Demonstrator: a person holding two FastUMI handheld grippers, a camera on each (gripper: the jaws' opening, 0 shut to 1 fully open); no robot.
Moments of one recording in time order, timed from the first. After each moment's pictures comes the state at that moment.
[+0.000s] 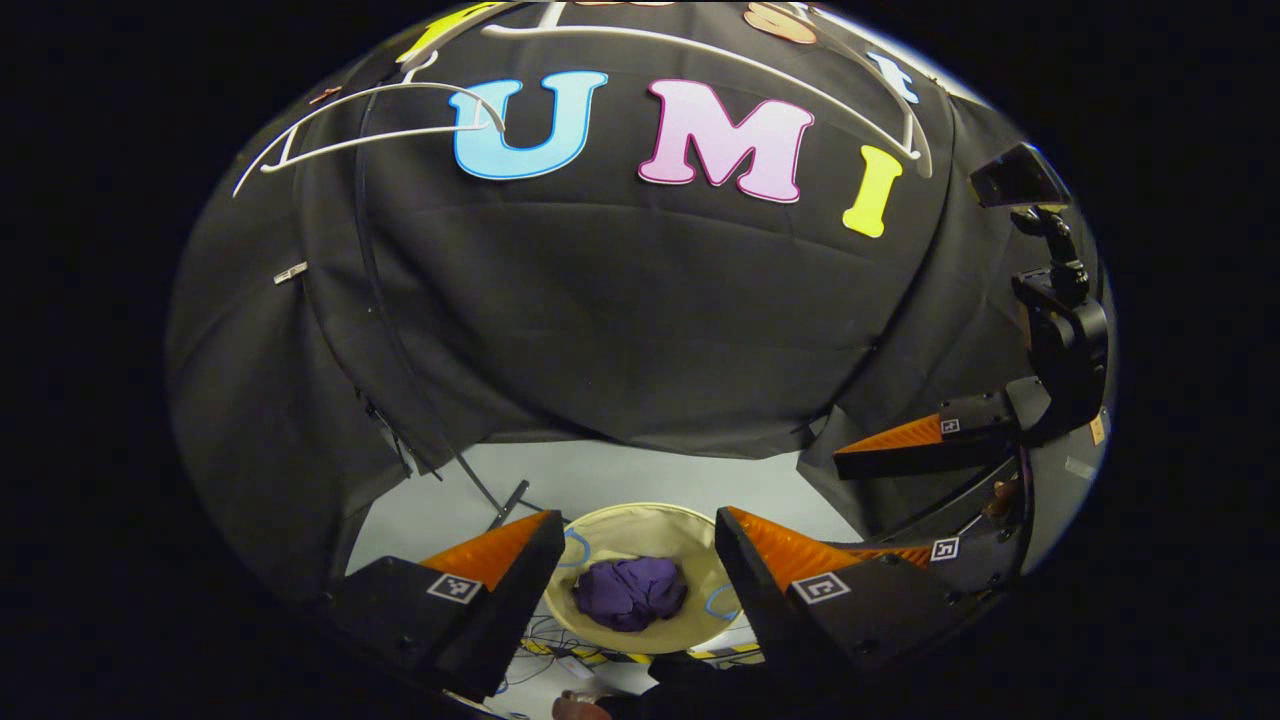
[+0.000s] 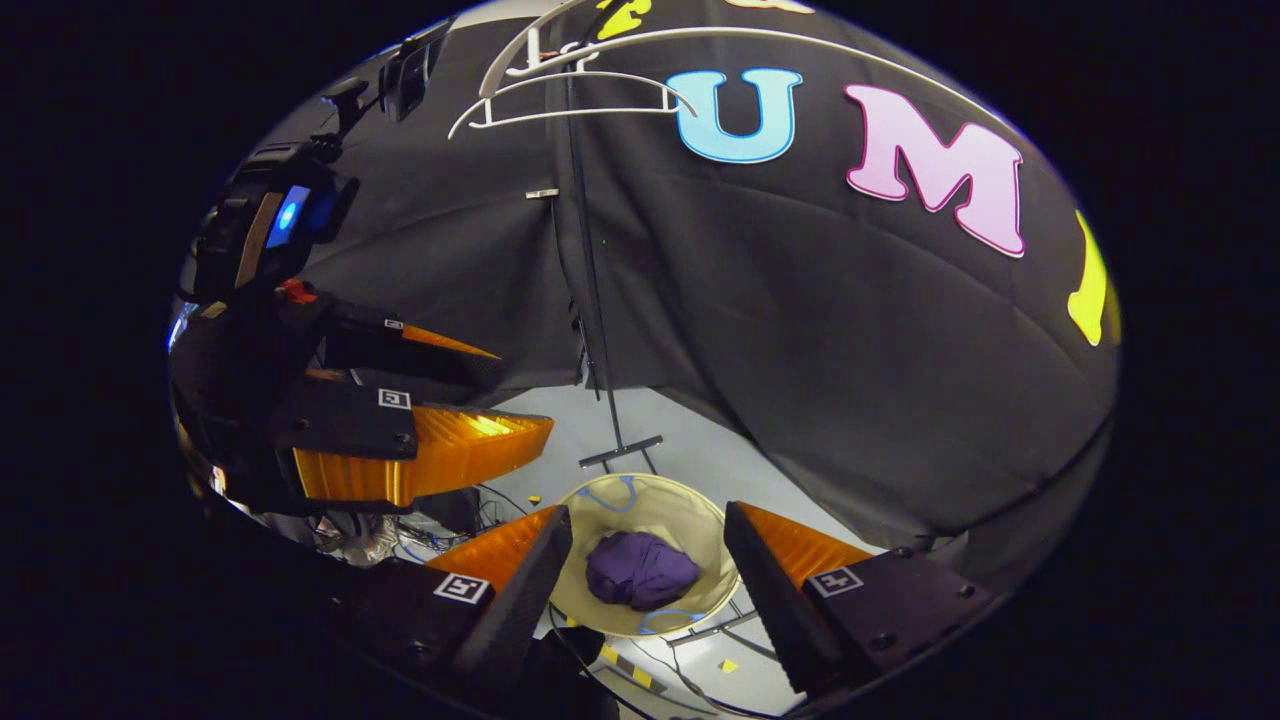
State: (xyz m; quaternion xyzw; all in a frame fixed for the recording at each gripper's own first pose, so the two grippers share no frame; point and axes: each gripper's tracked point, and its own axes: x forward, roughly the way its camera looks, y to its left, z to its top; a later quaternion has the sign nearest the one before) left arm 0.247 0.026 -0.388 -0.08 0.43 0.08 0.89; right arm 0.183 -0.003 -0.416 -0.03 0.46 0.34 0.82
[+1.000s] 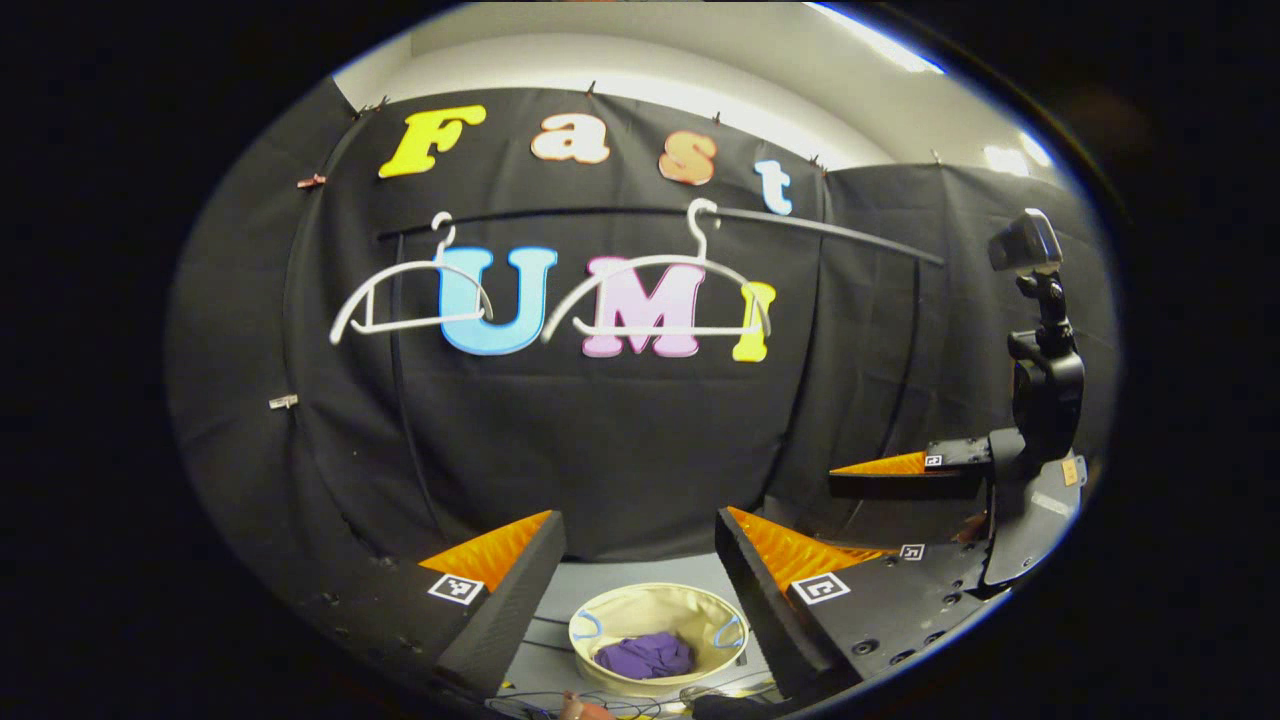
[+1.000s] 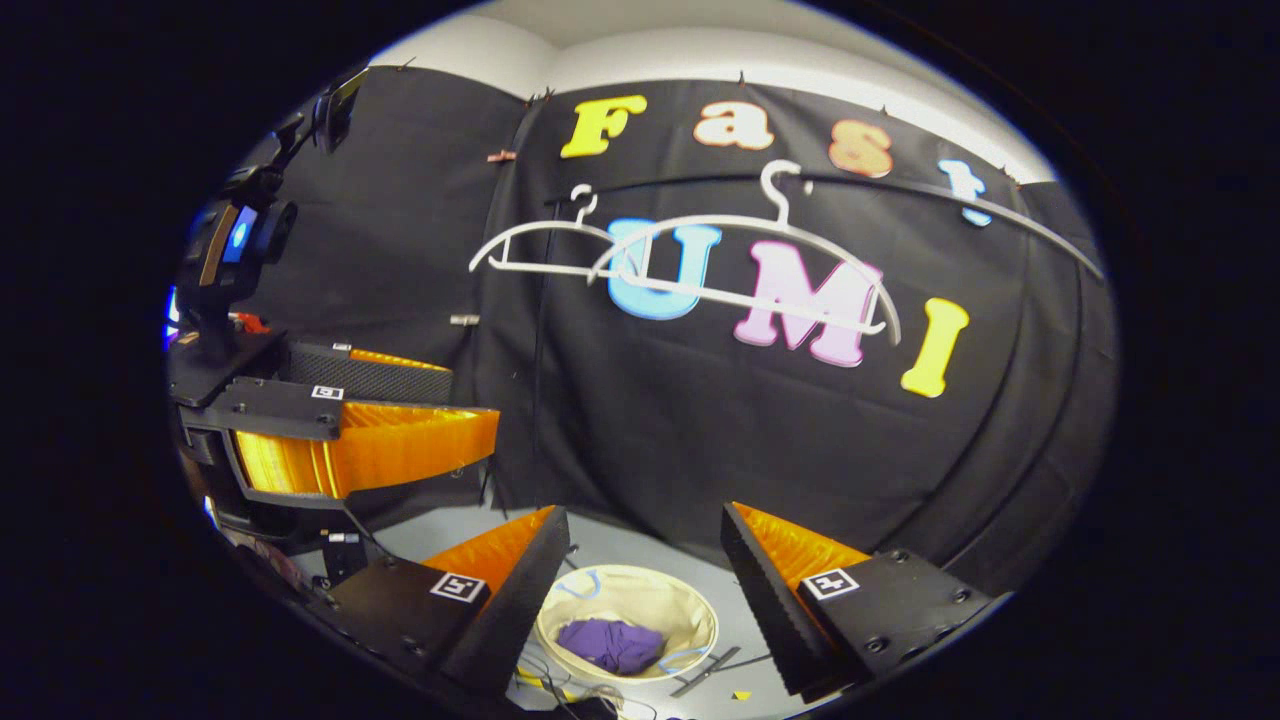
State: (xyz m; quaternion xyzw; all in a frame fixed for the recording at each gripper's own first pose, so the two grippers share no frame) left arm 0.101 0.072 -0.181 -0.03 0.18 -0.05 0.98; right arm 0.101 0.070 -0.203 -0.05 0.25 0.12 0.96
